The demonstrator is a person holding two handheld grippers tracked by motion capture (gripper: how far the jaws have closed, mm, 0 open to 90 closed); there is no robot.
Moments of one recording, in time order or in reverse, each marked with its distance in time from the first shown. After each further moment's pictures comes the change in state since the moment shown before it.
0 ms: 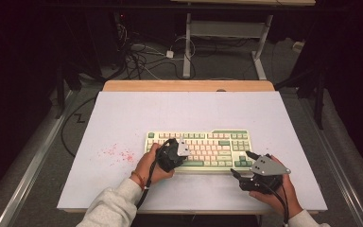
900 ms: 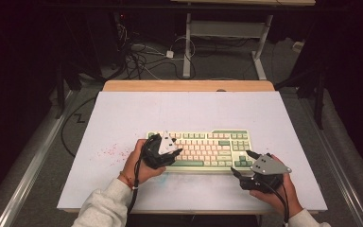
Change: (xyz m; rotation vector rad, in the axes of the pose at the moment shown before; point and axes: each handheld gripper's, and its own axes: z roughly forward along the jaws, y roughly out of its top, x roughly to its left) left arm 0.012 -0.020 -0.035 -0.167 0.119 -0.030; right arm -0.002 0.001 0.000 -0.004 -0.001 0.004
